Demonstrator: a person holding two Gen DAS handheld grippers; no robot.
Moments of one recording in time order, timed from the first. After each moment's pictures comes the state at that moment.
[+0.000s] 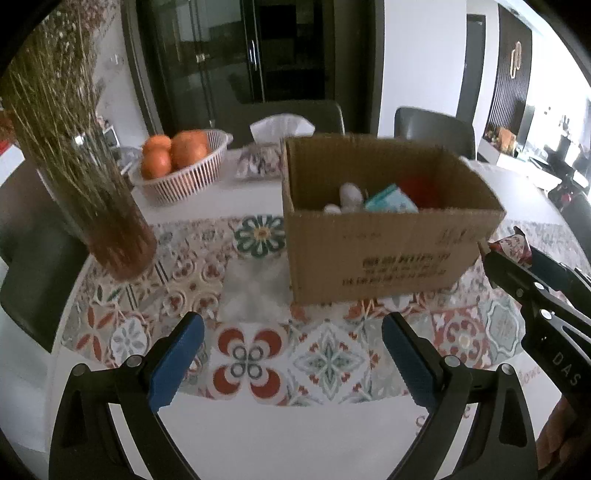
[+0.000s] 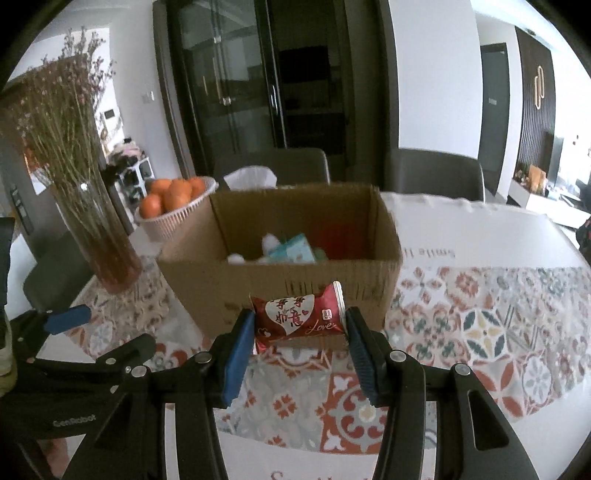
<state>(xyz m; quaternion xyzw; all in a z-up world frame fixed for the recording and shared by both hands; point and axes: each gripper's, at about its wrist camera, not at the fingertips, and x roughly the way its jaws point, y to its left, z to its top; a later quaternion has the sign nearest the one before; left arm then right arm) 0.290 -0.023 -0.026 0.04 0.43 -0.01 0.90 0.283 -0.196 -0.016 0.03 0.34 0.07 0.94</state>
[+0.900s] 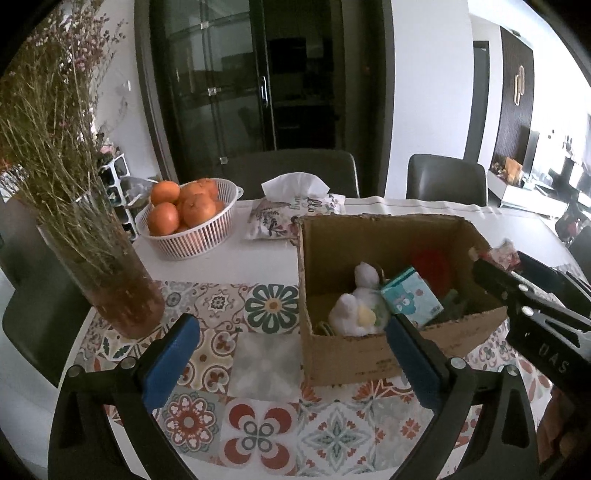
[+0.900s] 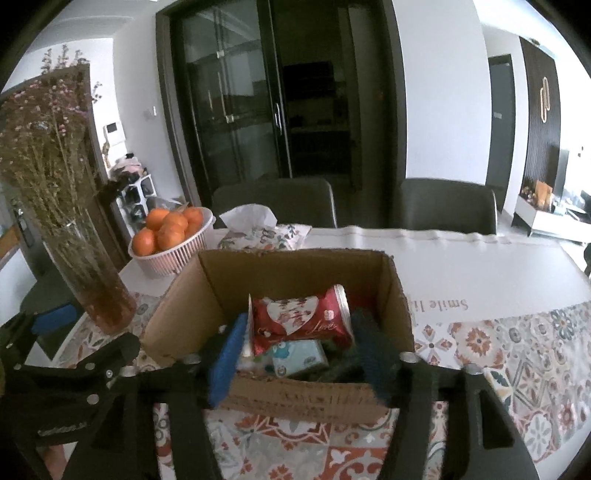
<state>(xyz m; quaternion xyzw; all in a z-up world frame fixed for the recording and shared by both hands) 0.342 -0.018 0.012 0.04 0.36 0.01 0.93 0.357 -0.196 0.005 0.03 0.32 0.08 0.94</state>
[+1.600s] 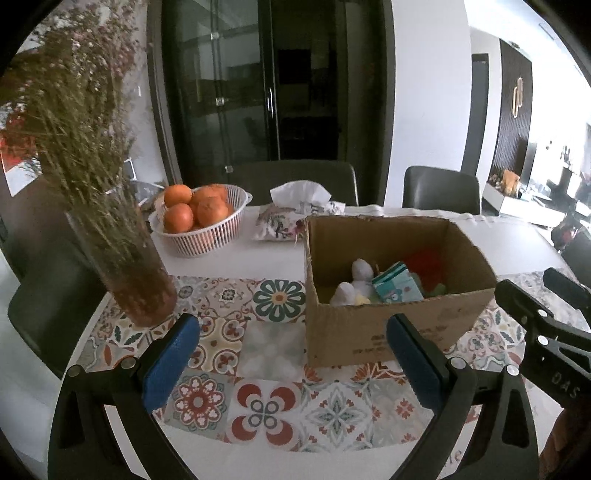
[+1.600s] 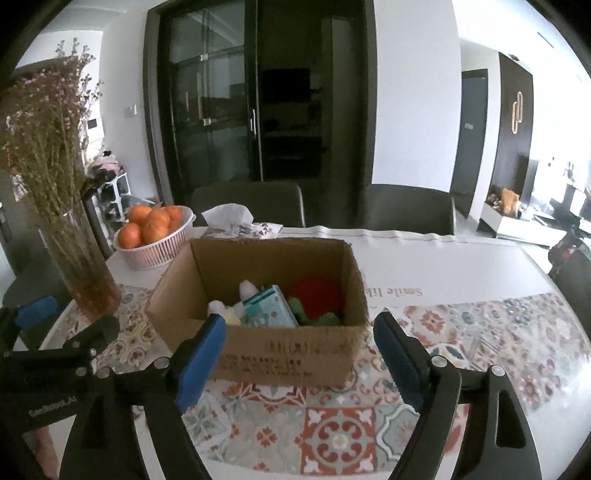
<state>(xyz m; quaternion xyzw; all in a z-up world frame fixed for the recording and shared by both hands) 0.299 -0.010 0.022 0.03 0.34 0.01 0.94 0.282 -0.191 0.032 0.00 0.31 0.01 0.95</state>
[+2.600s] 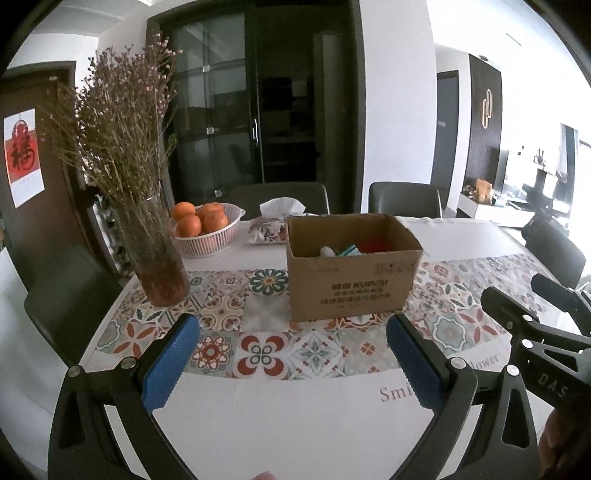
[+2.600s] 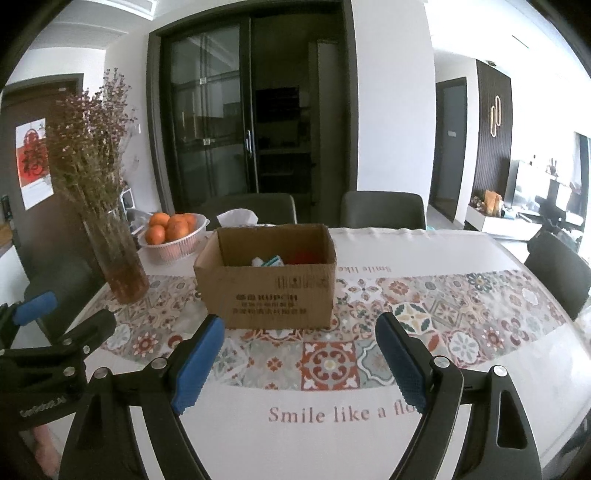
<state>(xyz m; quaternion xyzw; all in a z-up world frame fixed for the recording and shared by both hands) 0.138 -0.011 0.064 0.03 0.29 -0.03 0.96 0.125 -0.193 0.060 0.02 0.28 -0.01 0.96</state>
